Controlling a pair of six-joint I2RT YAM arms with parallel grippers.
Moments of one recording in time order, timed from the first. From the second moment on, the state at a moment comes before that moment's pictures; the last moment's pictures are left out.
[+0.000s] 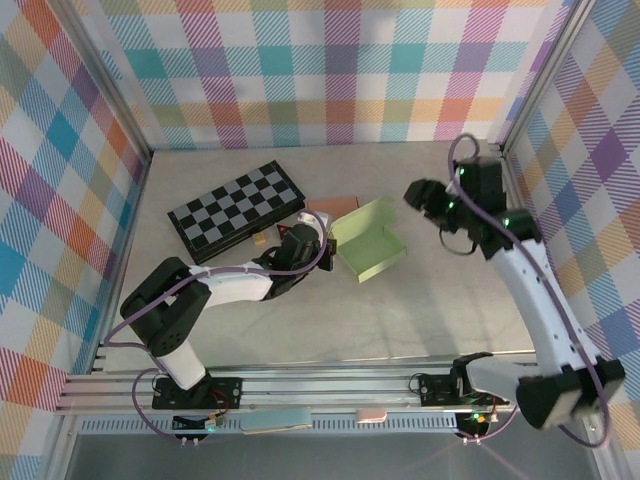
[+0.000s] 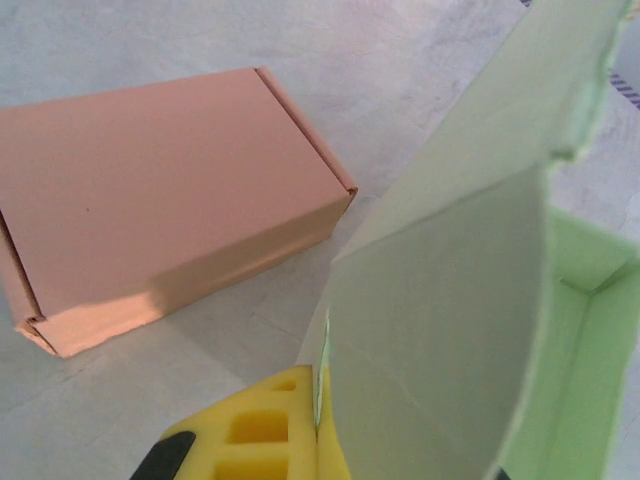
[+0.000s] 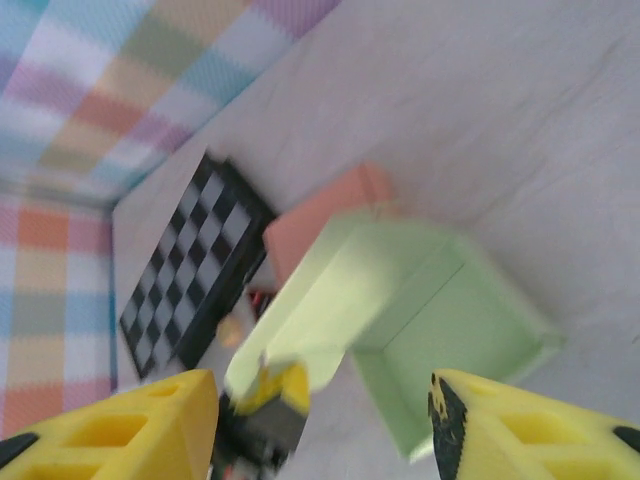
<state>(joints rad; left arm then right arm) -0.77 1.67 0.84 0.33 -0.12 -0.36 0.20 1.23 1.34 -0.79 -0.22 0.74</state>
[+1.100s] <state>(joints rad) -0.61 1.67 0.93 0.16 0.06 -0.07 0.22 1.85 1.47 -0.82 -0.64 0.86</state>
